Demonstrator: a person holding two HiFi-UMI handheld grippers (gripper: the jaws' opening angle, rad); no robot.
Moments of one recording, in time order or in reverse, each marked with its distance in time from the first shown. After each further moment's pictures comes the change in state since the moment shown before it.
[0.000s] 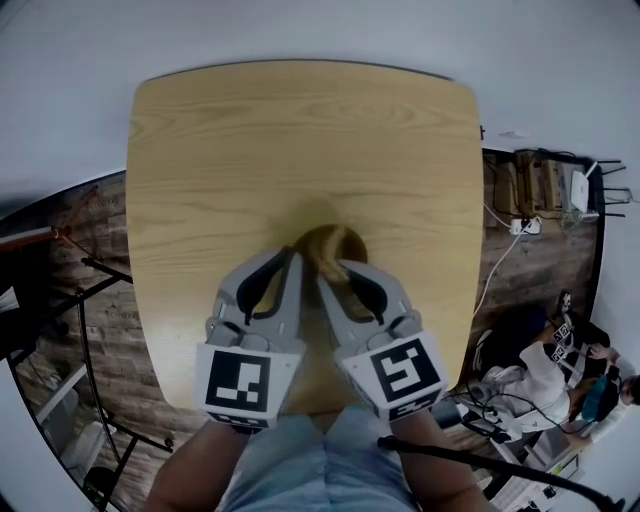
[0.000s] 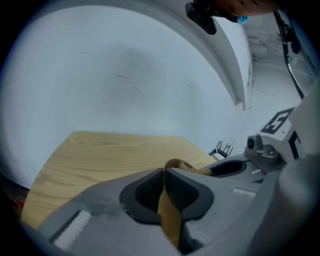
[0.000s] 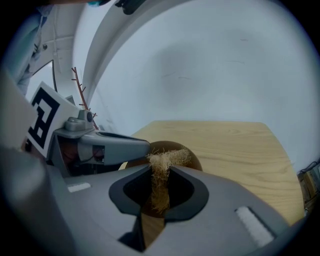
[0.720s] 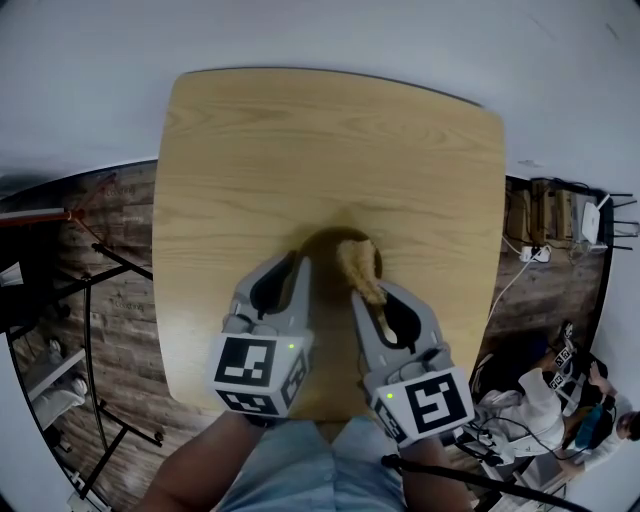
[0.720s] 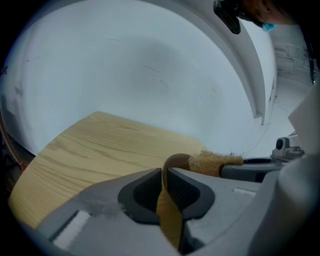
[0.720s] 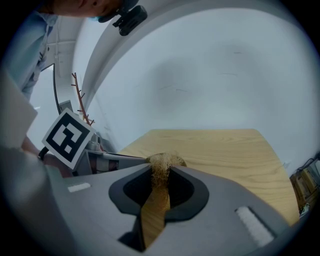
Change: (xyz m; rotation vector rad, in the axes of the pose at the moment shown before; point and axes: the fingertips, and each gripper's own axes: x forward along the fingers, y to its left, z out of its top) left arm 0.000 0.037 -0.027 -0.210 0.002 0.087; right arm -0.020 0.002 0.017 0.005 -0.120 -0.046
